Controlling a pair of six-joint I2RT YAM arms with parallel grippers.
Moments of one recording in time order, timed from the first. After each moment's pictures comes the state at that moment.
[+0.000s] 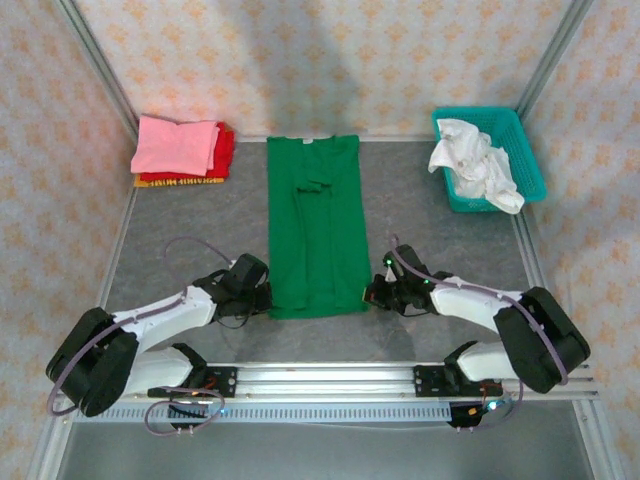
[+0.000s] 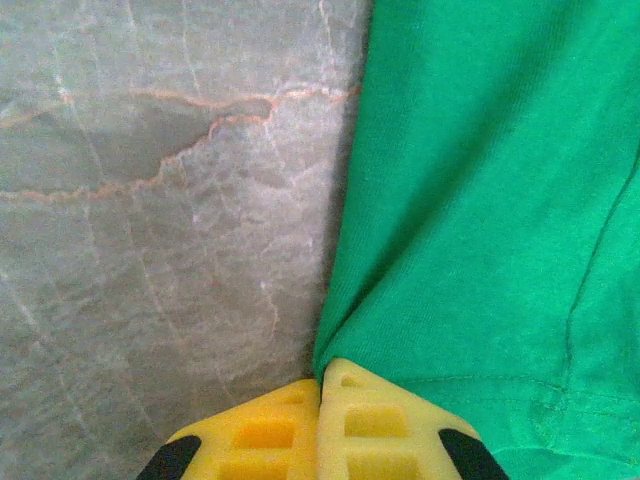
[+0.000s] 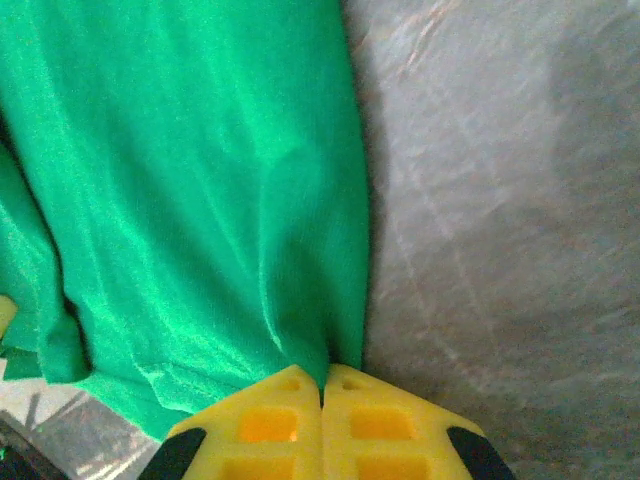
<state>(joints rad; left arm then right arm) -0.57 1.20 0.45 -0.40 0.05 -0.84 0.56 1.31 0.45 -0.17 -0.38 0.87</state>
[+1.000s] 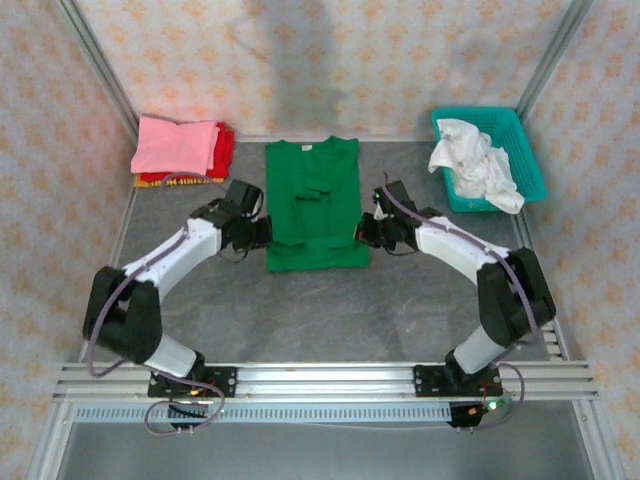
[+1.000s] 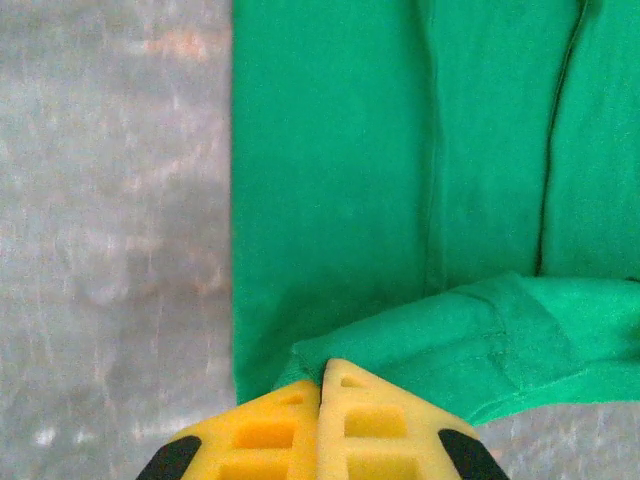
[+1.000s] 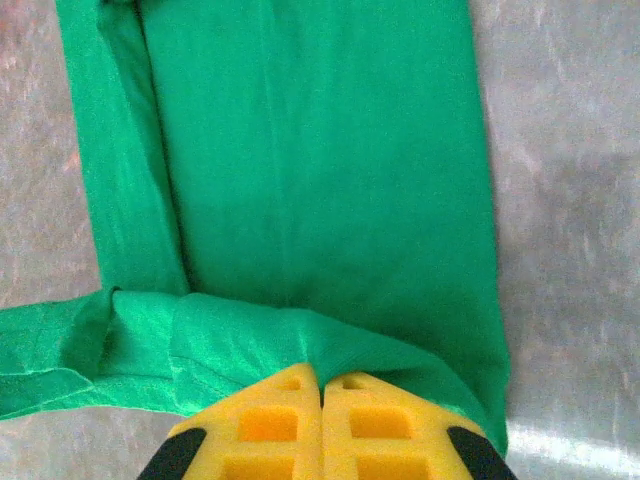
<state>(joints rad) -0.31 1.54 1.10 -0.64 0.10 -0.55 0.44 1.62 1.08 -0.43 -0.28 0.68</state>
